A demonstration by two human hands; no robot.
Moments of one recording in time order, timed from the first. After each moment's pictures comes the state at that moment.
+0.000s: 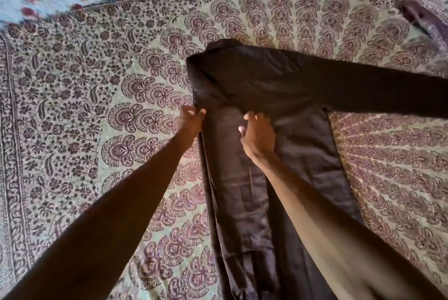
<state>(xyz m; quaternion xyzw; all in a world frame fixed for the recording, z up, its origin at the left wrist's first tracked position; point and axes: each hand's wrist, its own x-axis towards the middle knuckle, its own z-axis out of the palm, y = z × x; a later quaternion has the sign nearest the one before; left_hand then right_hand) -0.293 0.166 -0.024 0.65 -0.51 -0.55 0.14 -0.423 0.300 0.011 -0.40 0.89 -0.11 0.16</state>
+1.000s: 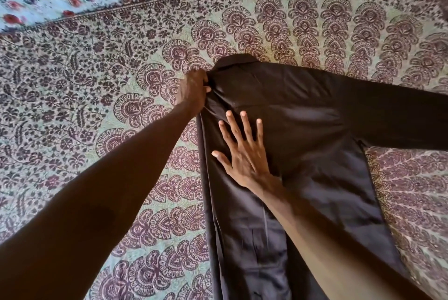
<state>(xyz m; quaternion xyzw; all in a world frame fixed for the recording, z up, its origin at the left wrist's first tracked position) -0.370 0.015 -0.040 0.50 -0.82 -0.25 0.12 -0.430 0.230 -0.068 -0.63 0.77 -0.02 0.06</state>
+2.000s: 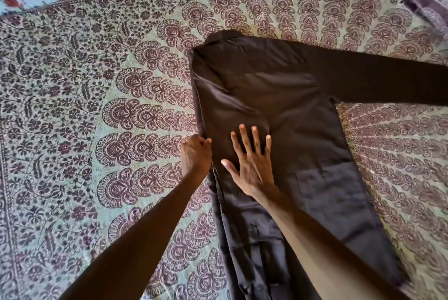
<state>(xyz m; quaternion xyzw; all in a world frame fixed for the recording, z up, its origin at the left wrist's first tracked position) -0.259 0.245 -0.032 0.64 -0.68 -0.35 0.08 -0.368 0.363 -0.051 -0.55 0.83 0.02 0.12</state>
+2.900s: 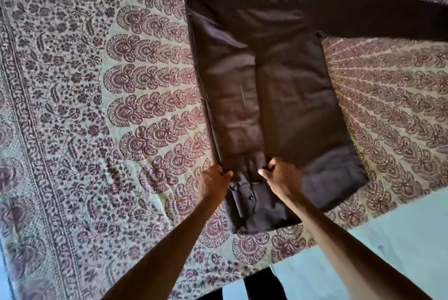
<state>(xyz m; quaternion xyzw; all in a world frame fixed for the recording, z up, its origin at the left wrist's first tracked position) -0.149 0.498 -0.017 0.64 -0.62 -0.46 -0.07 -0.312 0.594 -0.001 -0.28 0.90 -0.04 0.34</state>
